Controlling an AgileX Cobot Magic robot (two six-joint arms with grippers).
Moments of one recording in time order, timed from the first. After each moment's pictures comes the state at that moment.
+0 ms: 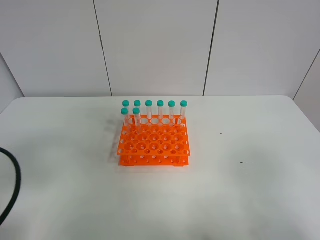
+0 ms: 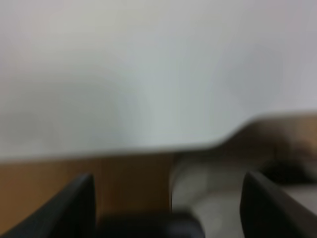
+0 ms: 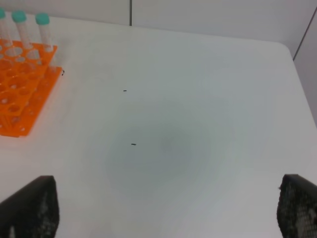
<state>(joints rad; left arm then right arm) -0.04 0.52 -0.52 -0.01 1.10 0.01 0.03 -0.01 -0.50 0.03 1.02 -0.06</state>
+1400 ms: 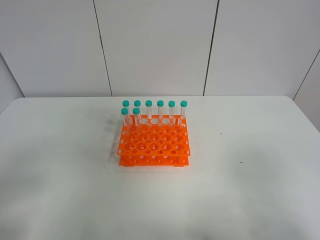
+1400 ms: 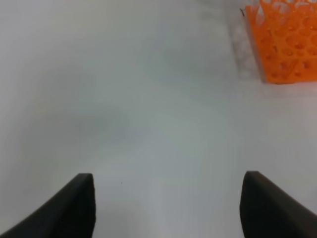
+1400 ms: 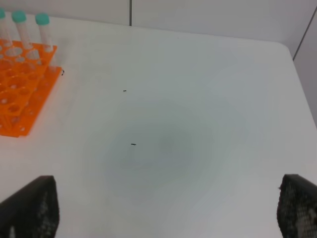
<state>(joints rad) -0.04 0.00 -0.50 0.01 1.06 0.01 0.03 -0.01 -0.50 0.03 1.02 -0.06</state>
